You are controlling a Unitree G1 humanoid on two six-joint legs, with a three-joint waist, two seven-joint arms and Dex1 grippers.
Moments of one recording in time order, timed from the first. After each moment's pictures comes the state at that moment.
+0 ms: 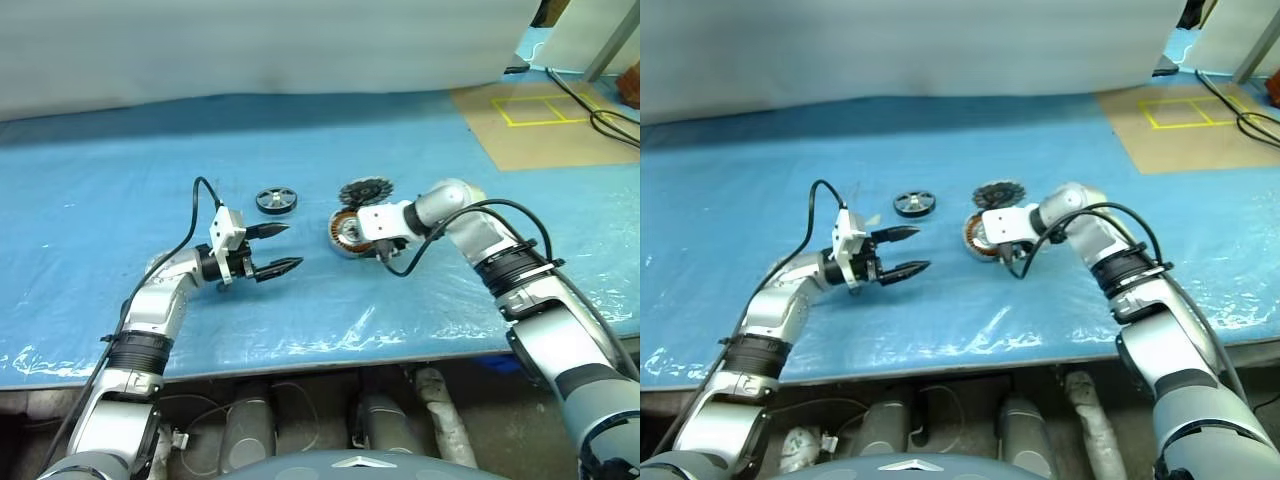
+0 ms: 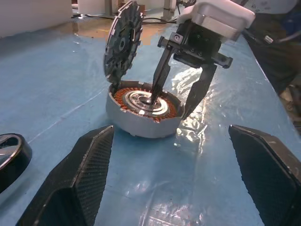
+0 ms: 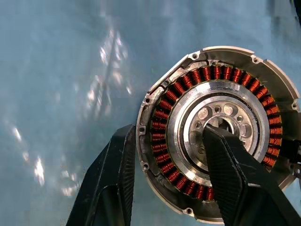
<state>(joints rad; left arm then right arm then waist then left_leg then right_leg) -0.39 0.41 -0.03 0.25 -0.40 0.06 -1.17 -0.89 -0.51 0.45 0.46 -0.28 -0.08 1.34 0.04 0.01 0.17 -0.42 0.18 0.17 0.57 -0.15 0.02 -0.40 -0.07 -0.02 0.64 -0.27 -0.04</state>
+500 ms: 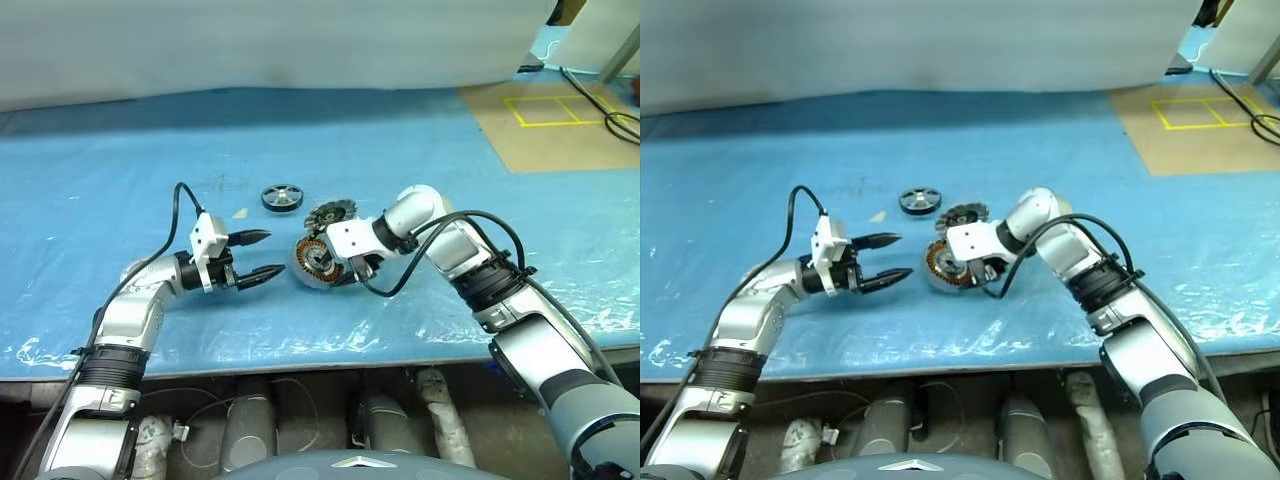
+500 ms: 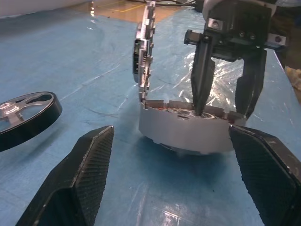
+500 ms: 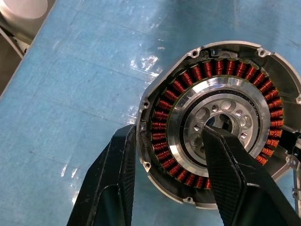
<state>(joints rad) -0.32 0.49 0.01 0.18 -0.40 0.10 -1.15 -0.84 -0.47 0.52 0.23 -0.19 0.12 1.48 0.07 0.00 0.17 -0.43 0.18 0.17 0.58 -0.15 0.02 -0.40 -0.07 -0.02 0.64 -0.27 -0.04</state>
